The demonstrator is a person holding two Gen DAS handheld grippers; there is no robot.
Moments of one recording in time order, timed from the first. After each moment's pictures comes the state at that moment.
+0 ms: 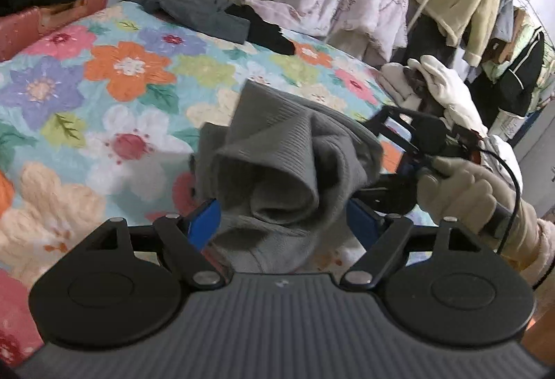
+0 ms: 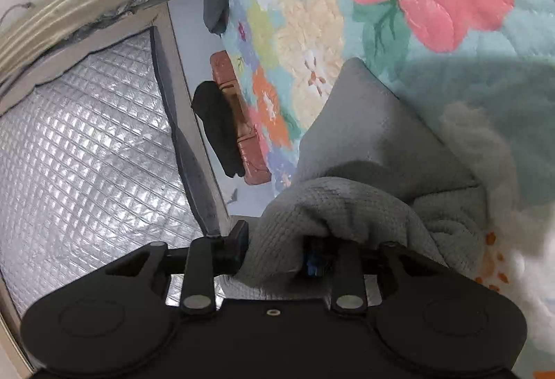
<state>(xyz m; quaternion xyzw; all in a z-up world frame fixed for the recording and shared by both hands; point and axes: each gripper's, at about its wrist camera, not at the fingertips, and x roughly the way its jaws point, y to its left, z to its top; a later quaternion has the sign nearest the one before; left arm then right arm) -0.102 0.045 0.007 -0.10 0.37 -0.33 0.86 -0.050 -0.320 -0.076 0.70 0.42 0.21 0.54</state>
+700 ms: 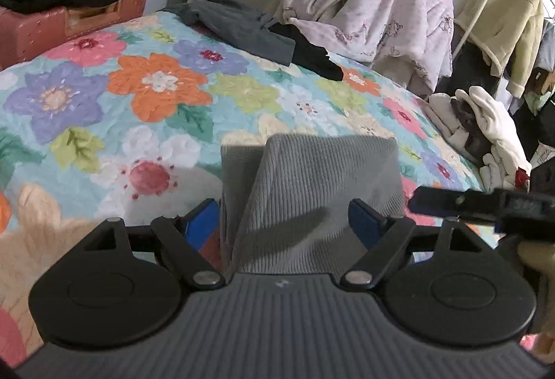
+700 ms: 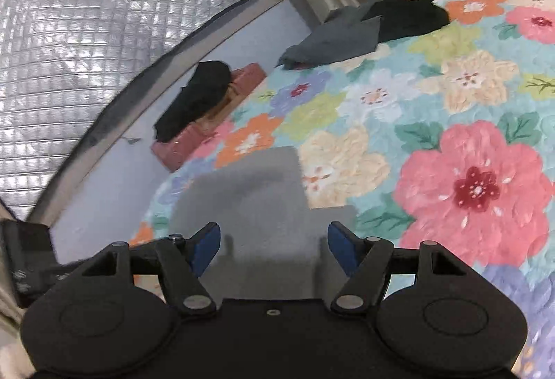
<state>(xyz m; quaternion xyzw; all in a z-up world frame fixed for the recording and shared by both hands) -0.043 0.030 -0.016 -0.11 0.35 -0.25 0.90 -0.072 -0.316 -0.002 0.24 0.34 0.21 0.89</state>
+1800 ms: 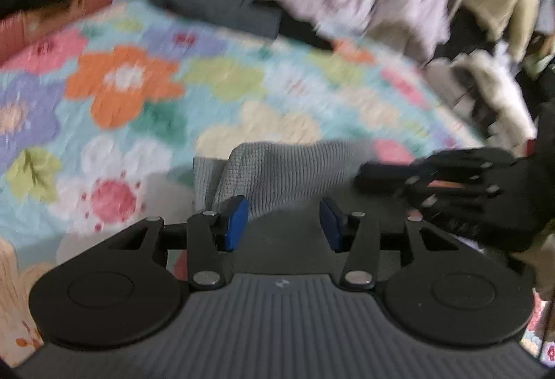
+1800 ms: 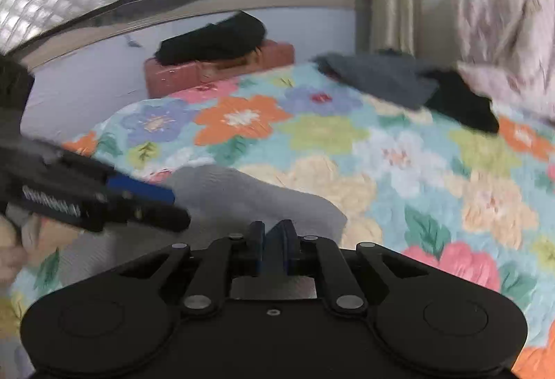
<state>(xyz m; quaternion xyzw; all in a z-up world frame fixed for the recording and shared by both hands) 0.005 -0.007 -0.034 -0.06 0.39 -0.27 0.88 -0.028 -0.265 -0.007 -0.02 0.32 0.23 0.92</state>
